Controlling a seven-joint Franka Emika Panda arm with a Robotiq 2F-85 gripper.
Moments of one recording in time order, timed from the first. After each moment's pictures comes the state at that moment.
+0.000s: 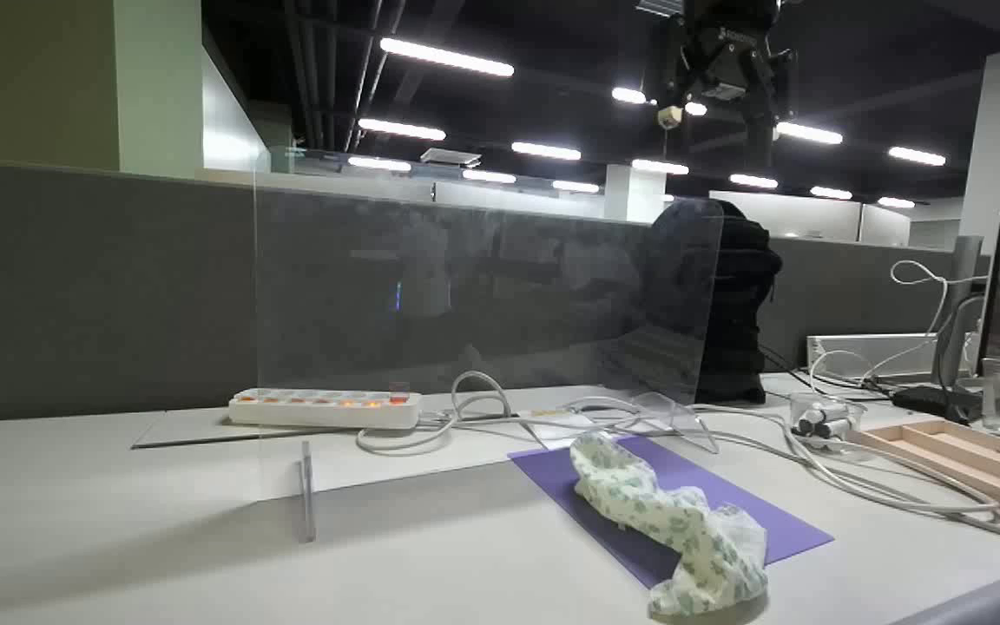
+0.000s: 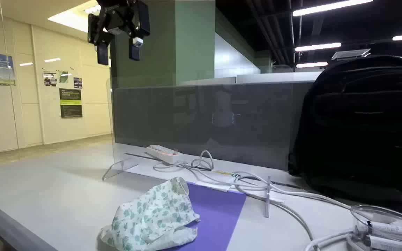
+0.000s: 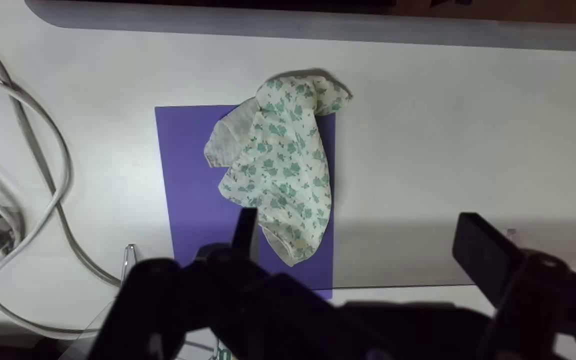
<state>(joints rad) 0.00 -0.61 0.00 -2.51 0.00 1.90 -0.02</state>
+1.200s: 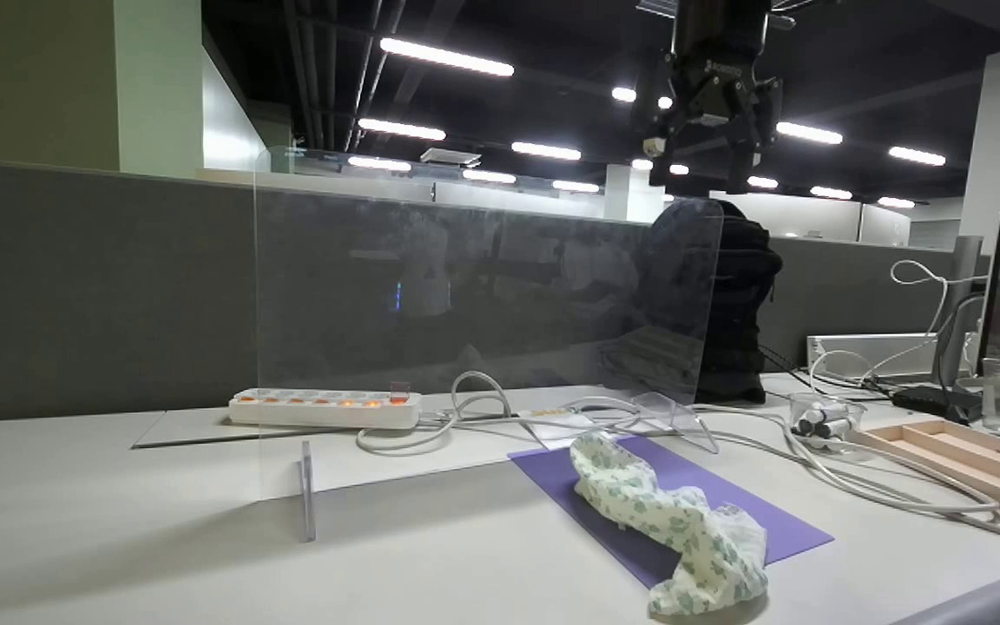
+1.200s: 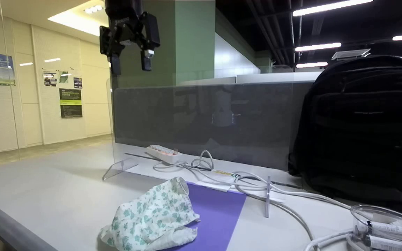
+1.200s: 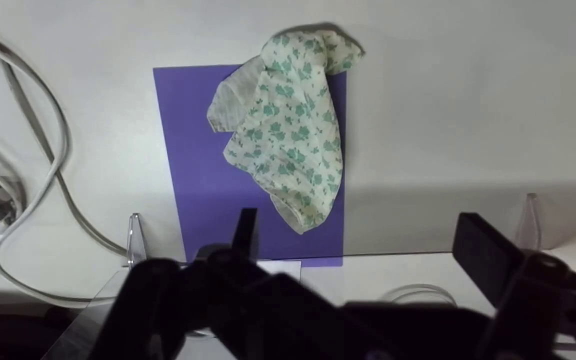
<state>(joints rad) -0.02 -0.58 0.00 -2.56 -0.01 2.07 -0.02</state>
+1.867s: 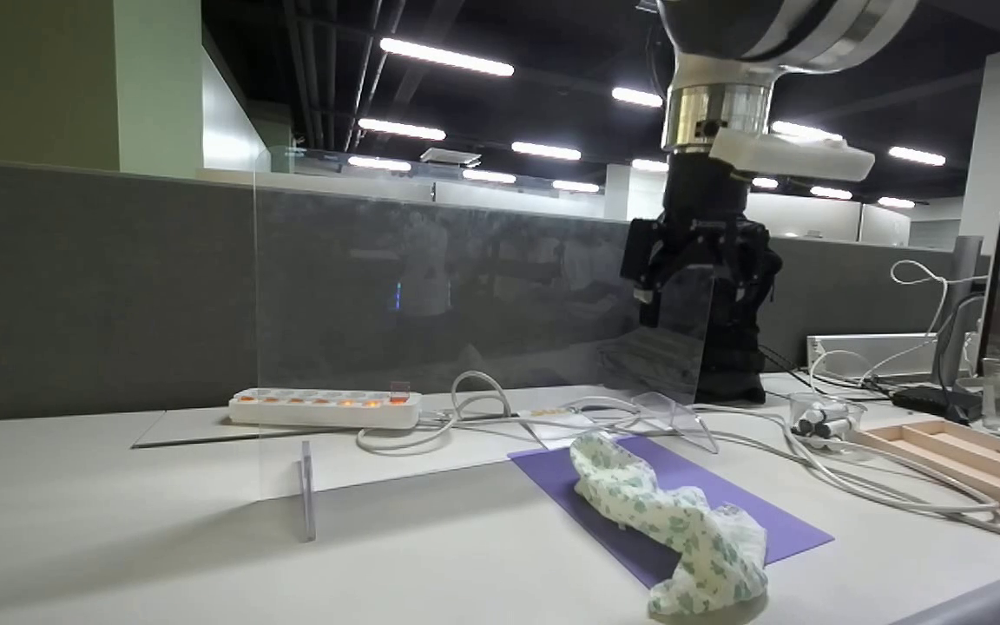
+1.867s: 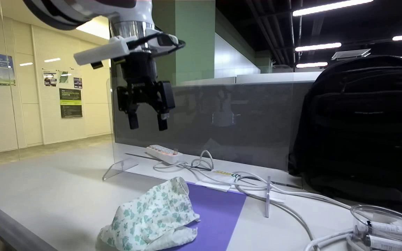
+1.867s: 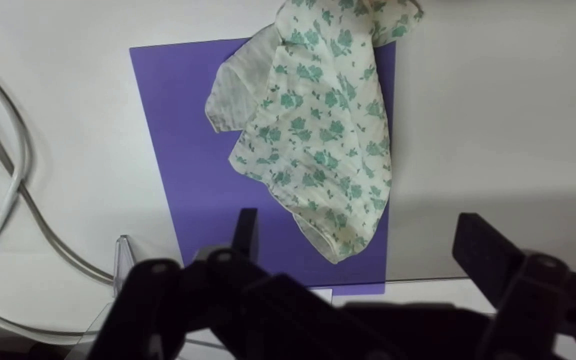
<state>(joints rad) -0.07 -0.34 0.00 -2.74 -0.06 2.54 0.02</state>
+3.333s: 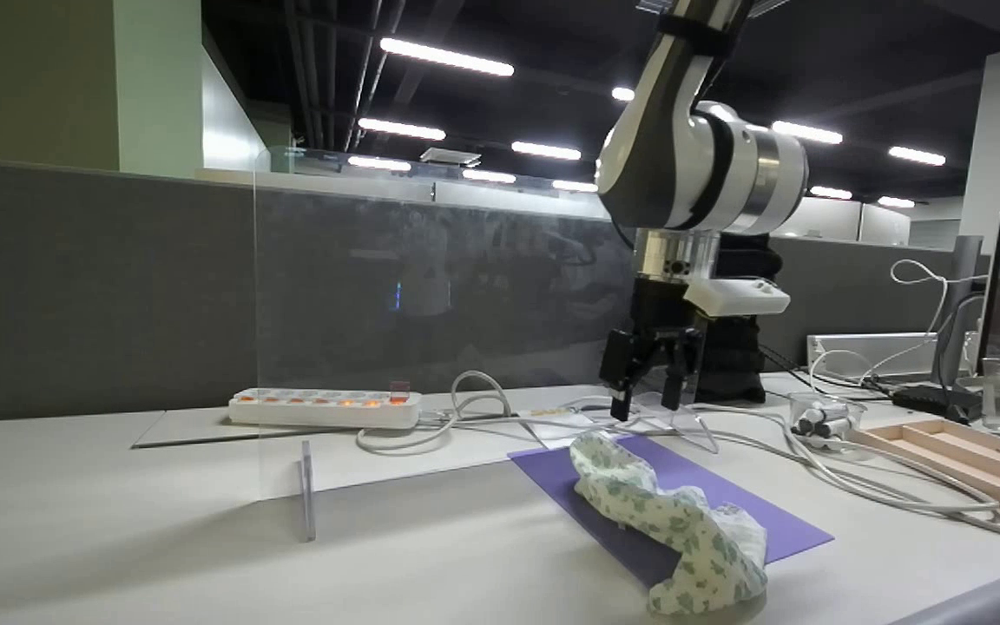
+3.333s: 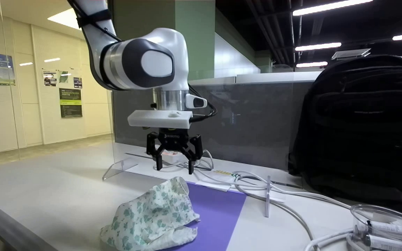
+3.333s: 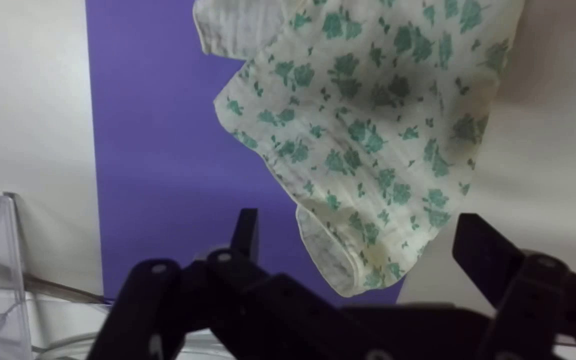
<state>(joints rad) -0.08 0.20 -0.02 -2.52 0.14 2.82 -0.44</state>
